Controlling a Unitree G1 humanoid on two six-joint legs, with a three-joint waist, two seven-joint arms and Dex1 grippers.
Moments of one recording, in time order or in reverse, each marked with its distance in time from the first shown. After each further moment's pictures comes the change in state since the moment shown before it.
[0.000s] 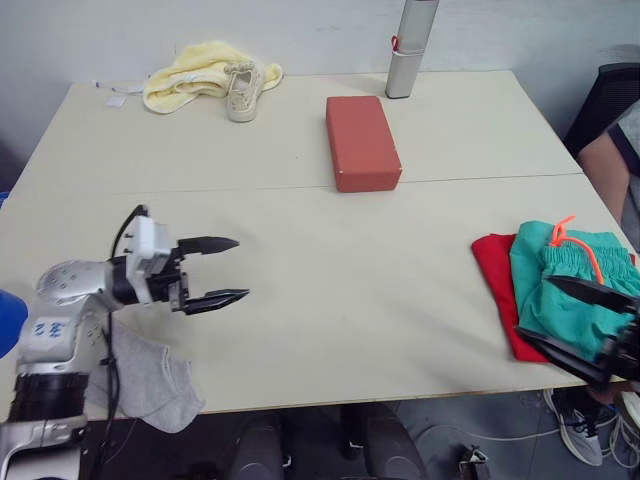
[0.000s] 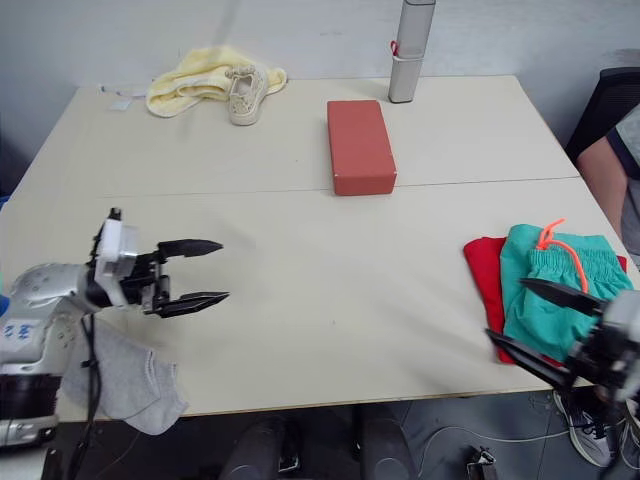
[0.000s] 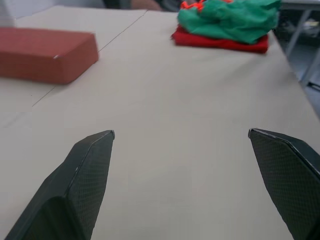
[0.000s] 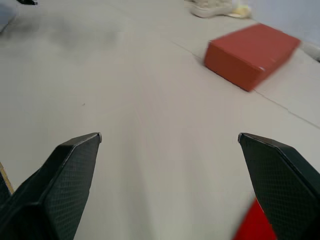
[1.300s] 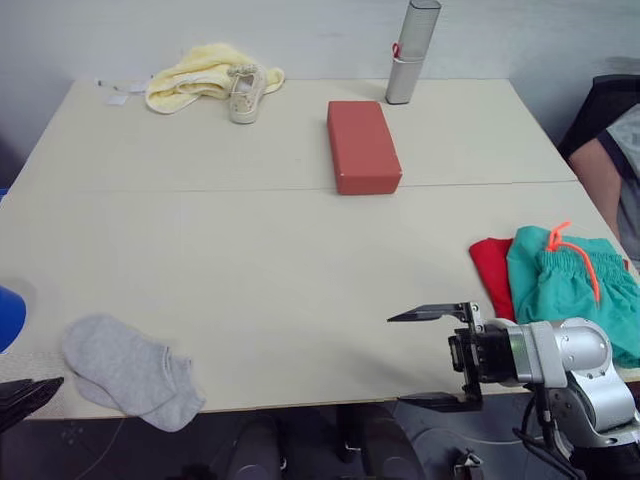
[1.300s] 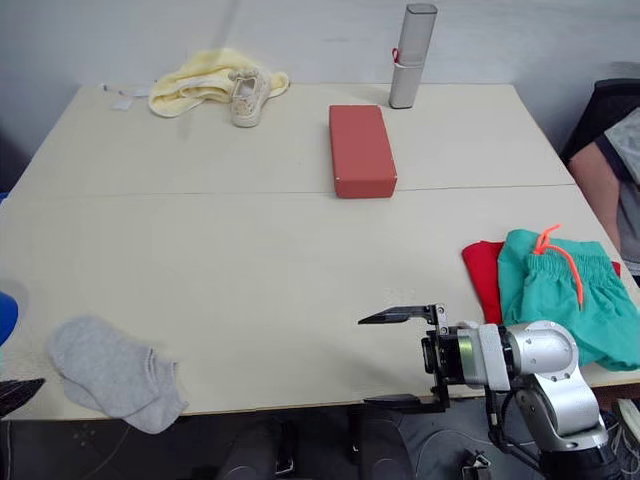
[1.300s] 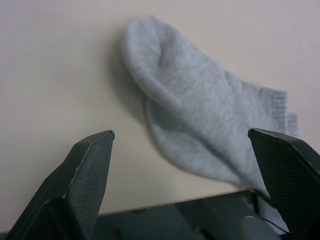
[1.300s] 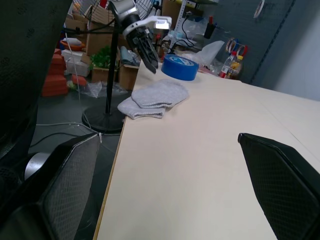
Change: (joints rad) left arm 0.784 0.132 0.744 -0.060 -0.328 0.923 0.359; right arm -0.313 0.135 0.537 -0.002 -0.031 -0.245 0.287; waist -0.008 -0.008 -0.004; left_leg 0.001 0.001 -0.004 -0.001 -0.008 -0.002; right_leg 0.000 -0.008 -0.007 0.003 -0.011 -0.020
